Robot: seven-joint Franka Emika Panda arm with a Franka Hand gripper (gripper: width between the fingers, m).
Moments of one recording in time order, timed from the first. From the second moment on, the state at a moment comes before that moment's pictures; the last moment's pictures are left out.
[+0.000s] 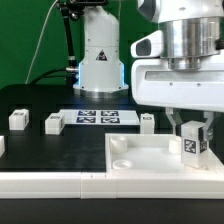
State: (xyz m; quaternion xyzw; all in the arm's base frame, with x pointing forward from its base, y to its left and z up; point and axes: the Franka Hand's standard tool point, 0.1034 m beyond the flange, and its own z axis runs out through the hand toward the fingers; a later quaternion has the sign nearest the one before) arm 0.636 0.109 0.075 -0.87 0.49 -0.03 0.08
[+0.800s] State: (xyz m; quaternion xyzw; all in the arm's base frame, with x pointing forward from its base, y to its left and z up) arm 0.633 0.115 0.077 -0.78 0.62 -0.02 0.09
